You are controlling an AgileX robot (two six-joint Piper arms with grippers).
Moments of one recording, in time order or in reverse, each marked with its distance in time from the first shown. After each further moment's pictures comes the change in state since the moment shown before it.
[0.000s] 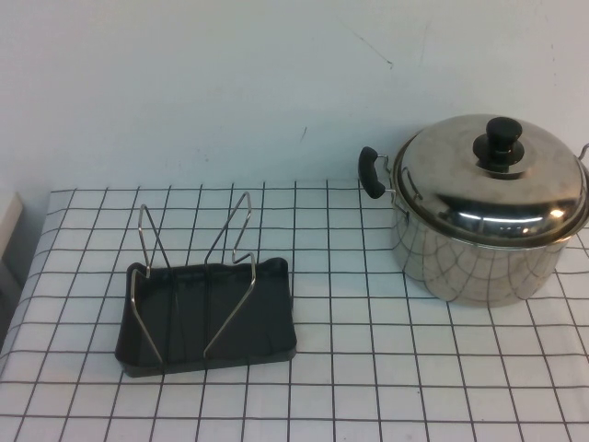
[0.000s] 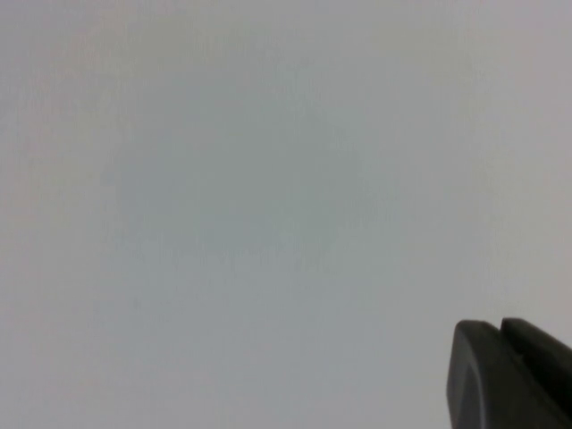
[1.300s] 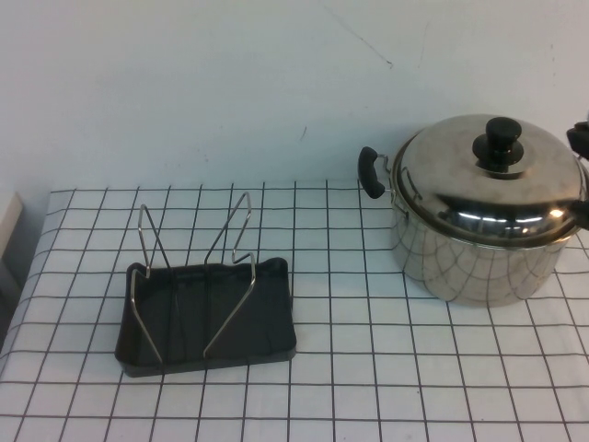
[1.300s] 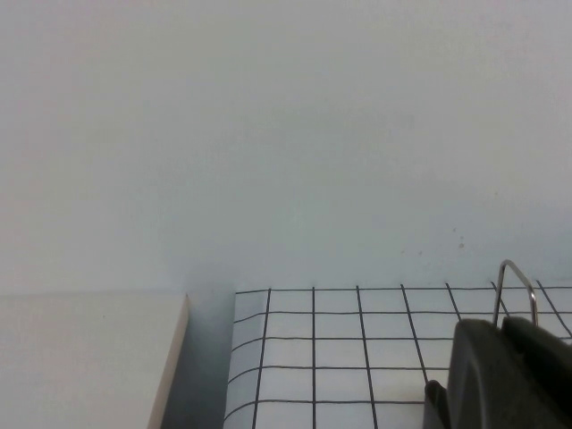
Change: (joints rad) right arm 0.259 1.213 -0.800 0.761 0.531 -1.102; left arm 0.000 0.428 -0.245 0.098 0.419 0.006
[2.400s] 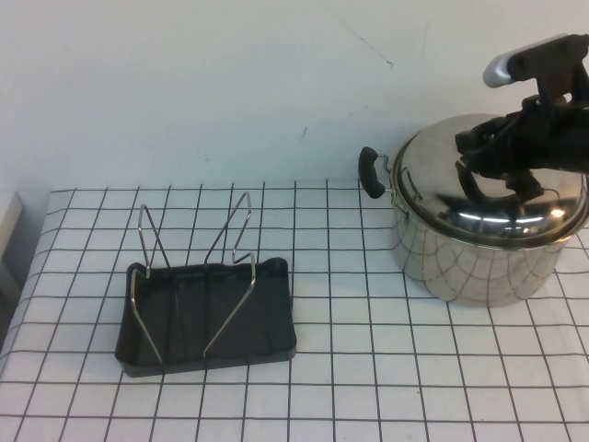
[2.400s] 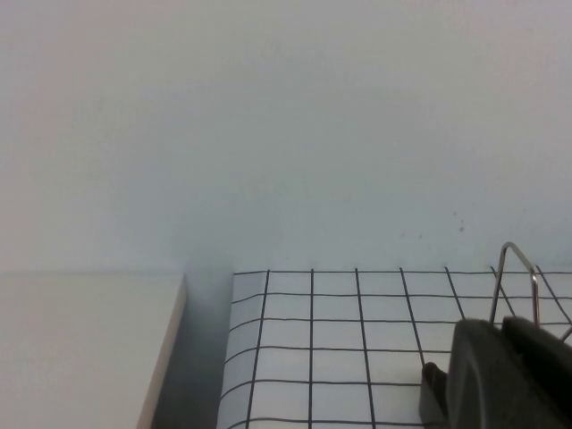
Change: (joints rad) right arm 0.007 0.574 -0.366 0.354 -0.035 -0.051; left arm 0.000 0.000 0.002 0.000 0.023 -0.012
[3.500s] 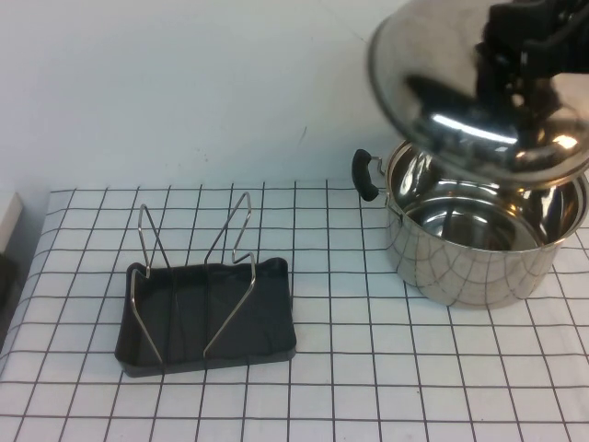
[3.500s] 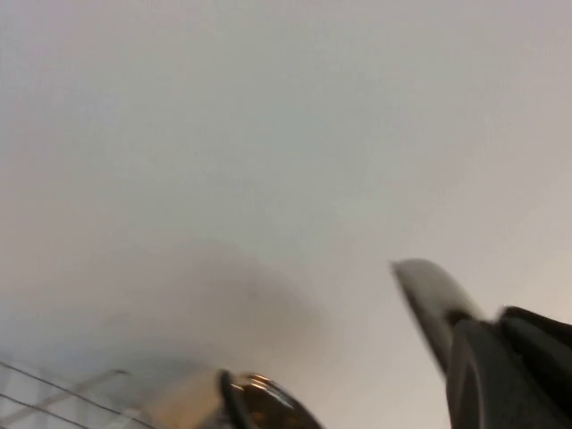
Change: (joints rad) right arm 0.000 -0.368 0.002 0.125 0.216 -0.030; left arm -0.225 0.019 -0.019 0.264 -0.315 -1.033
